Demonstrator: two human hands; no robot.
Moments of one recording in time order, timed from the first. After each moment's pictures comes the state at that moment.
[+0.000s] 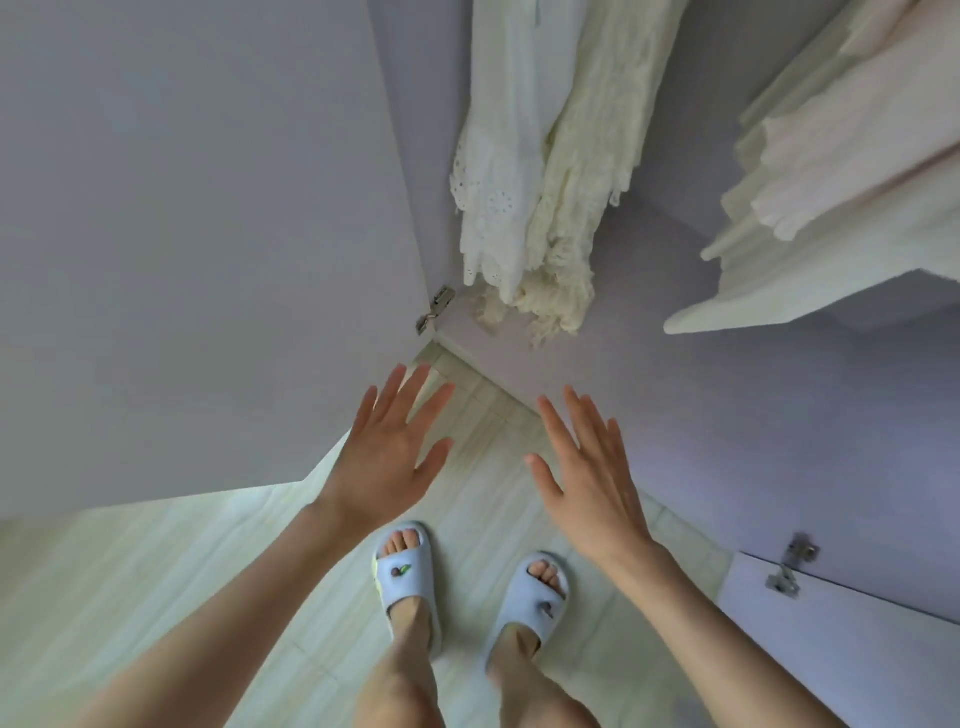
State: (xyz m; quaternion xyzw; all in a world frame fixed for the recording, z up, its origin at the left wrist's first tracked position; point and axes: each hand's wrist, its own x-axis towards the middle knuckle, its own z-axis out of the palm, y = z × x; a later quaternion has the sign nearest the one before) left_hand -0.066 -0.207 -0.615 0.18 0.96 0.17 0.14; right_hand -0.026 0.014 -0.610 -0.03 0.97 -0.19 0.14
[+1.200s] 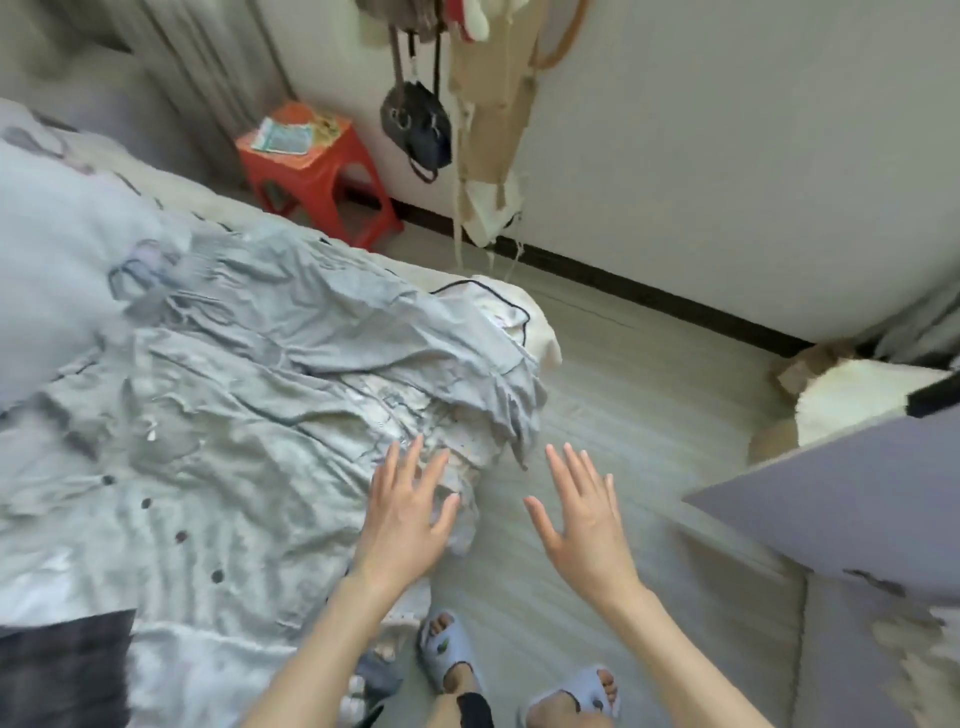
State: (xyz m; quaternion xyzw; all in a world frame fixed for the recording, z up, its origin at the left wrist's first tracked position) left_hand 0.573 -0.369 -0.298 -0.58 0.78 0.24 -0.03; right_hand 0.379 -0.313 -0.303 -0.60 0.74 -0.18 0.25
